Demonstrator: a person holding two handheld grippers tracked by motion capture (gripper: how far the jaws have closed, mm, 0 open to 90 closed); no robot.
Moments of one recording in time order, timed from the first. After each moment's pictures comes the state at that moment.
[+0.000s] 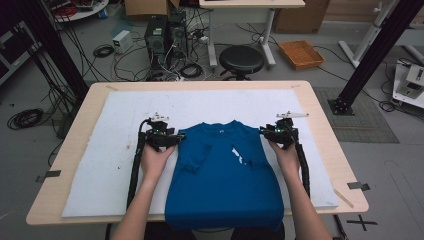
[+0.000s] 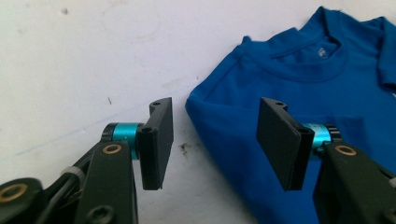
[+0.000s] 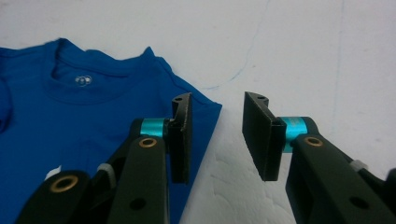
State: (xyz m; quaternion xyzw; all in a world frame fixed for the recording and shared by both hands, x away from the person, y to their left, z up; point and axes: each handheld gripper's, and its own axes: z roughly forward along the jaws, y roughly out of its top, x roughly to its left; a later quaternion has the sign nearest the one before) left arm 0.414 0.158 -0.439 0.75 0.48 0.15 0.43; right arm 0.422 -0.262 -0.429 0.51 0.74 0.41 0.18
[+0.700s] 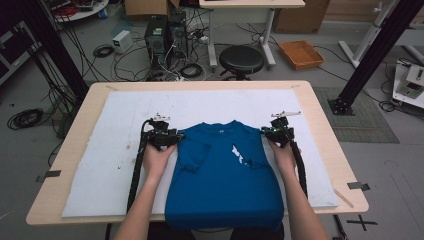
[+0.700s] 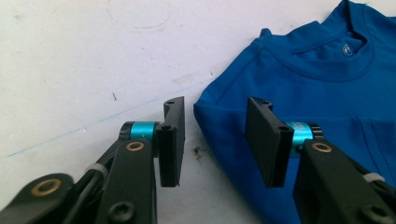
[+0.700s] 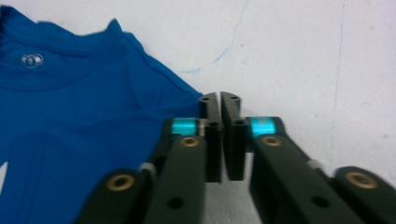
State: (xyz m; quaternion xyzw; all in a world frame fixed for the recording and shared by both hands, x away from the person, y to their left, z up) left arm 0.423 0.156 -0.448 0.75 0.49 0.15 0.42; right arm 0.439 -0.257 -0.444 0.52 0.76 0.36 0.18
